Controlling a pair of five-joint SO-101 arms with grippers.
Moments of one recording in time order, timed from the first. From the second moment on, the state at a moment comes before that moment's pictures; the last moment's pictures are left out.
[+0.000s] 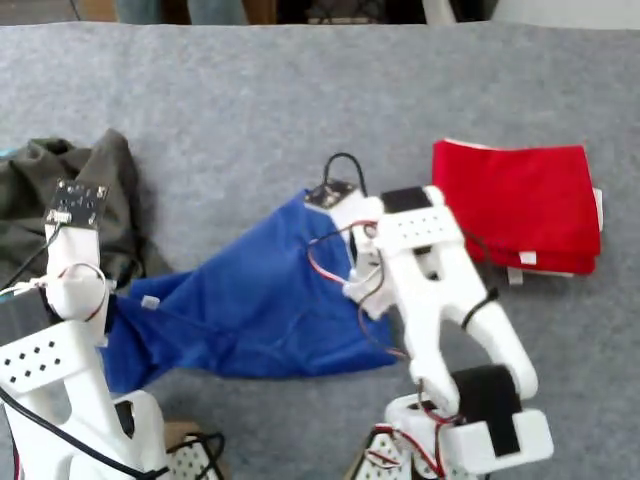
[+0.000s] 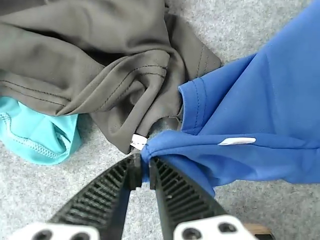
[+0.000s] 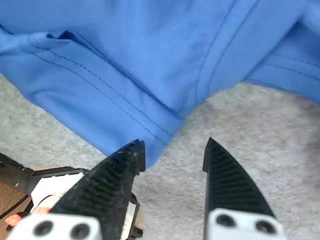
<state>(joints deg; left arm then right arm) -29.0 -54.8 47.5 84.1 -30.1 -13.3 -8.8 33.5 85.0 29.0</state>
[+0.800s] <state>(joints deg) -29.0 -54.7 48.1 83.9 -30.1 -14.9 -1.3 34.3 79.3 27.2</state>
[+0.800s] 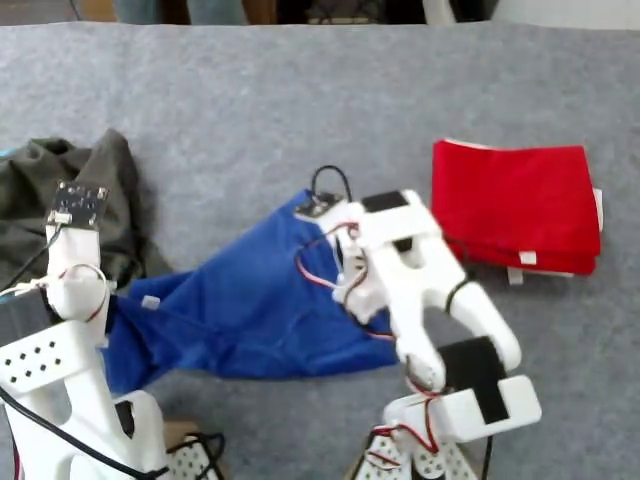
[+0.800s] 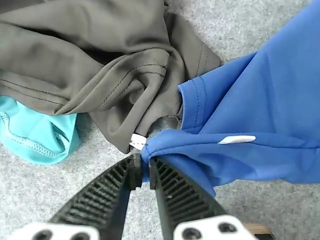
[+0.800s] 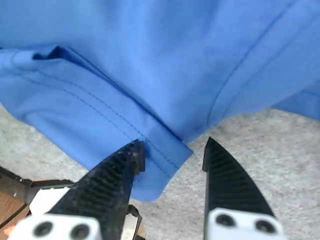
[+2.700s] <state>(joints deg) -29.0 -54.7 48.1 83.9 -30.1 -14.9 -1.3 34.5 79.3 27.2</state>
